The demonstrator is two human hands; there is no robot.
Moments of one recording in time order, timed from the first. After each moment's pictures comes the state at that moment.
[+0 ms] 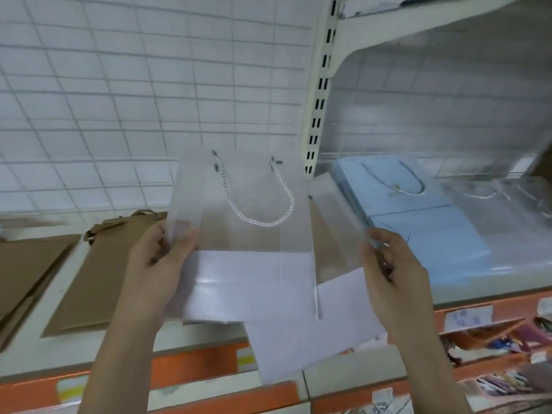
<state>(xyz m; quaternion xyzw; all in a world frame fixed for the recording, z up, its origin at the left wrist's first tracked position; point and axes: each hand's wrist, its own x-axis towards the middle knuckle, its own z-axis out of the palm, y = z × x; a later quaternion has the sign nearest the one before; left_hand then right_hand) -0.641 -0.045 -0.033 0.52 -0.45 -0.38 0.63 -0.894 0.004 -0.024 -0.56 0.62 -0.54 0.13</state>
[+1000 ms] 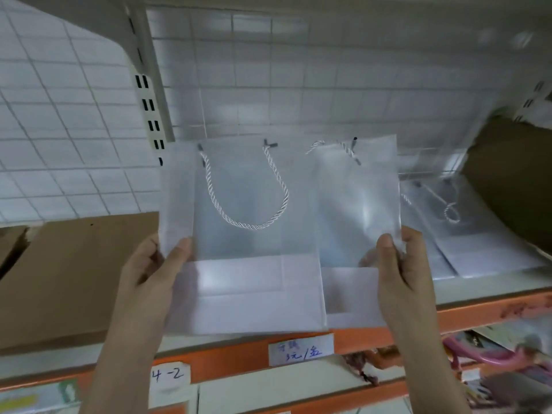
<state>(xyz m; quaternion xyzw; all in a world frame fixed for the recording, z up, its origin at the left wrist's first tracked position) -0.926 -0.041 -0.029 0.49 -0.42 -0.39 0.66 -1.180 -0.008 -0.021 -0.49 0.60 -0.60 0.18</state>
